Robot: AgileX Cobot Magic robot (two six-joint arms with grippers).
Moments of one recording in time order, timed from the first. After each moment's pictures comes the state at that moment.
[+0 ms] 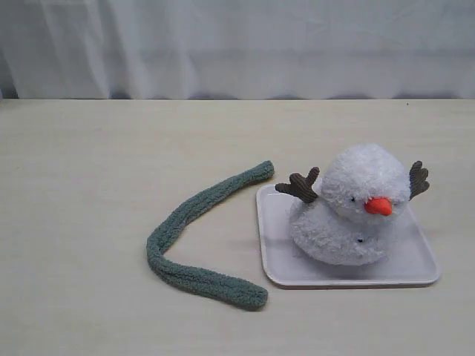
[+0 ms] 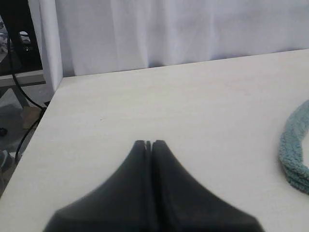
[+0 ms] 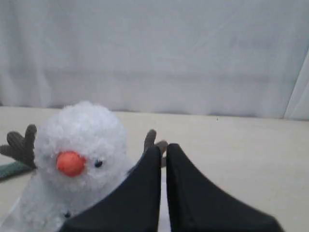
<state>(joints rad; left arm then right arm) -0.08 0.00 0.00 0.05 0.32 0.06 0.04 0.00 0.00 -0.06 0.14 0.01</state>
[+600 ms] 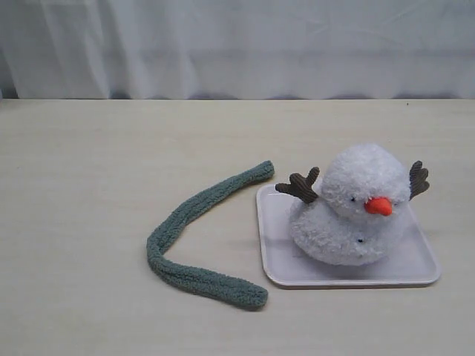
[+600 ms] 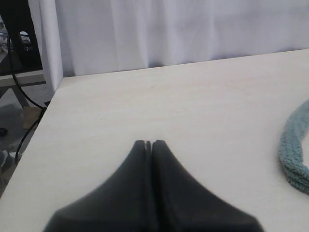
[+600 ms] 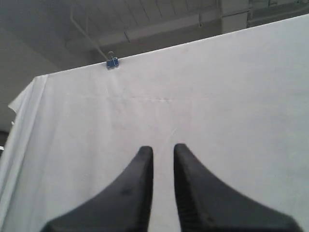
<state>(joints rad) -0.08 0.00 0.00 0.05 0.32 0.06 0.04 0.03 -0.32 -0.27 -0.36 0.43</state>
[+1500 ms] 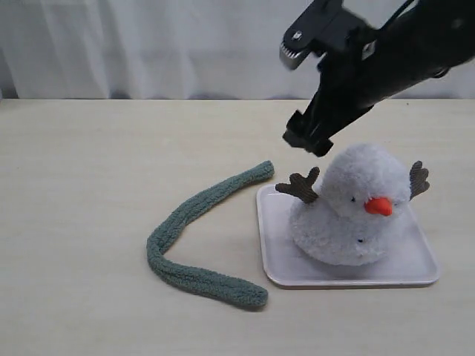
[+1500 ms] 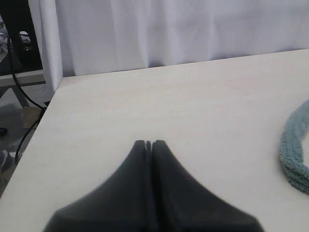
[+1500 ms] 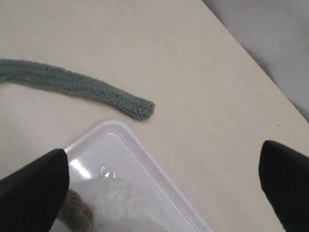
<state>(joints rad) -0.08 0.00 0.00 0.05 0.32 0.06 0.41 1.58 -1.25 -0.03 0.62 -0.52</state>
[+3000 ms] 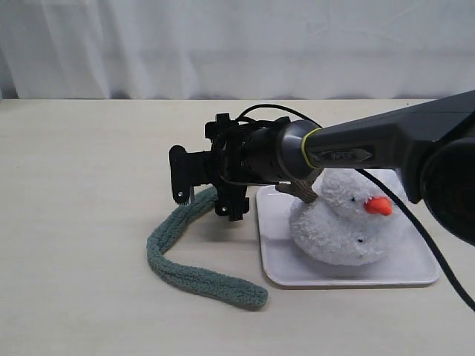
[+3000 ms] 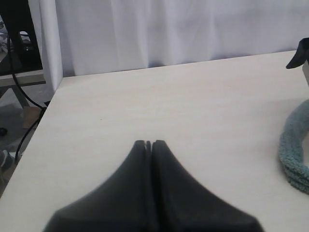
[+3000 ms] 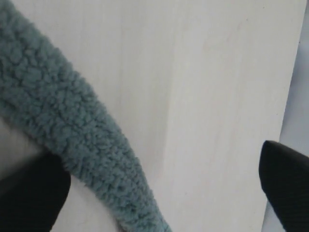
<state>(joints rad) -0.08 0.00 0.00 0.05 0.32 0.06 0.68 2.25 -1.48 -1.04 0.39 -0.13</state>
